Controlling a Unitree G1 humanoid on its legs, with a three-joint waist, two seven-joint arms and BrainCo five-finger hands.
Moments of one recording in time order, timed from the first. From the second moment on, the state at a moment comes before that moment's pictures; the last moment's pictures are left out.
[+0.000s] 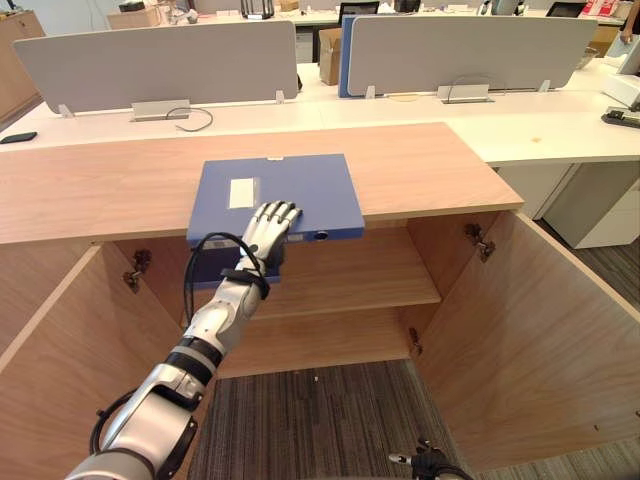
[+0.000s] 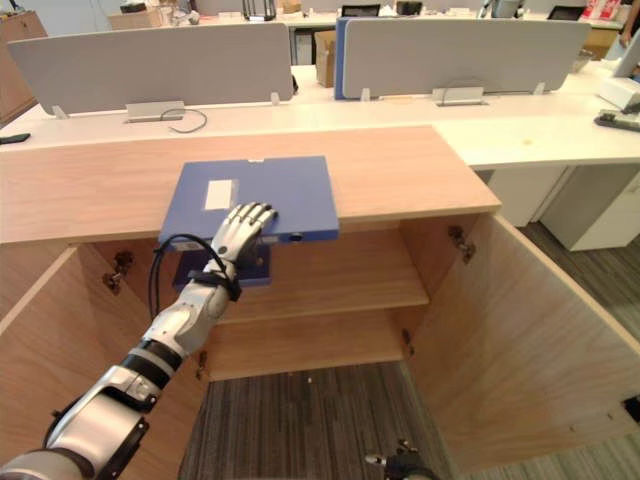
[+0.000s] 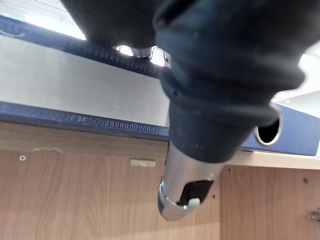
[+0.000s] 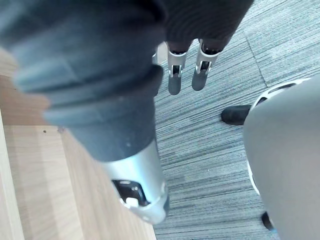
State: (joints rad) left arm -0.59 0.36 -0.41 0.49 0.93 -0.02 0.36; right arm 0.02 -0.07 -0.09 1.14 0.12 0.00 -0.09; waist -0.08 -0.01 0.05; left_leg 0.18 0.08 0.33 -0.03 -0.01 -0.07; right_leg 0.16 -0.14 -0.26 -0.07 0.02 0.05
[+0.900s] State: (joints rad) left arm -0.45 0.30 -0.59 0.02 0.88 -0.05 0.40; right arm 0.01 -0.08 -0.09 1.16 0.12 -0.01 -0.10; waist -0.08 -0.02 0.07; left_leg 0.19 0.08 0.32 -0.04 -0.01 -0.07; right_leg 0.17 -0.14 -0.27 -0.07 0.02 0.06
